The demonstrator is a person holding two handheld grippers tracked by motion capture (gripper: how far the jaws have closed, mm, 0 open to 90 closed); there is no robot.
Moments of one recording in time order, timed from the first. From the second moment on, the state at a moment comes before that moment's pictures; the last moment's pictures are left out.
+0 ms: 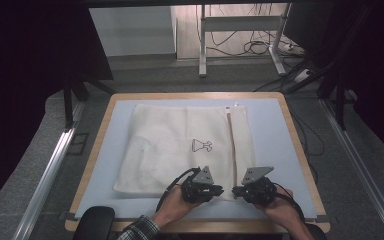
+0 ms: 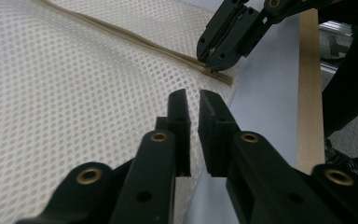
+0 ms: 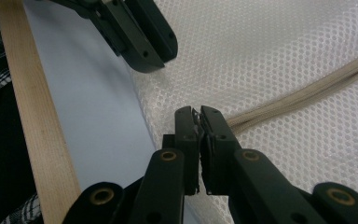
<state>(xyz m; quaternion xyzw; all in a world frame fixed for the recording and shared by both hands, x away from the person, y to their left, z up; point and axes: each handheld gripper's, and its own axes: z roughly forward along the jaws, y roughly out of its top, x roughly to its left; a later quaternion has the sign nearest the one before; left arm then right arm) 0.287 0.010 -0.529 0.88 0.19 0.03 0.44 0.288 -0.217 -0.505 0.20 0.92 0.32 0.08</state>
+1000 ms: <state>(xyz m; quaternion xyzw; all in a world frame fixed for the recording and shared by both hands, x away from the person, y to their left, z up) 0.288 -0.015 -0.539 0.89 0.17 0.02 0.42 0.290 -0.218 -0.505 0.21 0.92 0.32 0.08</state>
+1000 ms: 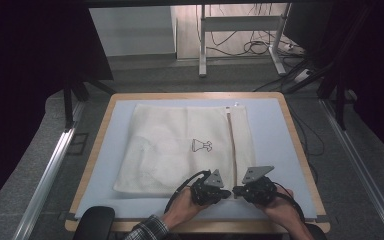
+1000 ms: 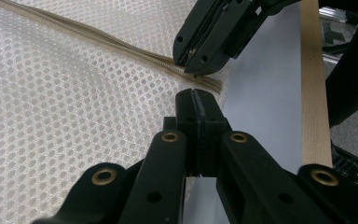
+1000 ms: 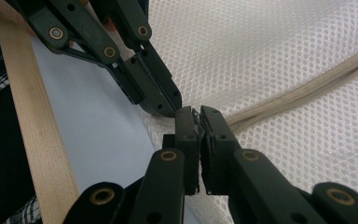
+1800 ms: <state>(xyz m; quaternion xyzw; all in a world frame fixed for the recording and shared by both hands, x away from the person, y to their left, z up) 0.286 -0.015 -0.539 0.89 0.16 0.03 0.42 0.299 -0.217 -0.506 0.21 0.92 0.32 0.11</state>
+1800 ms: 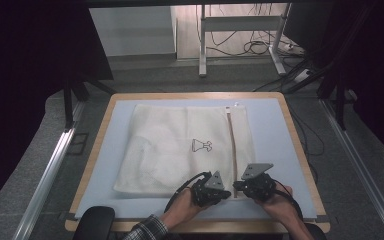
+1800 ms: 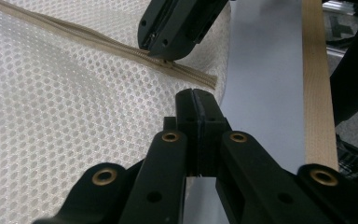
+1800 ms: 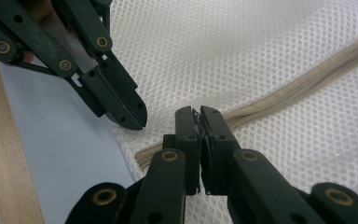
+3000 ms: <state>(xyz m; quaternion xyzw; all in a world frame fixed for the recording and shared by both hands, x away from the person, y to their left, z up) 0.286 -0.014 -0.540 0.89 0.16 0.03 0.42 0.323 -0.211 -0.504 0.21 0.92 0.31 0.16</state>
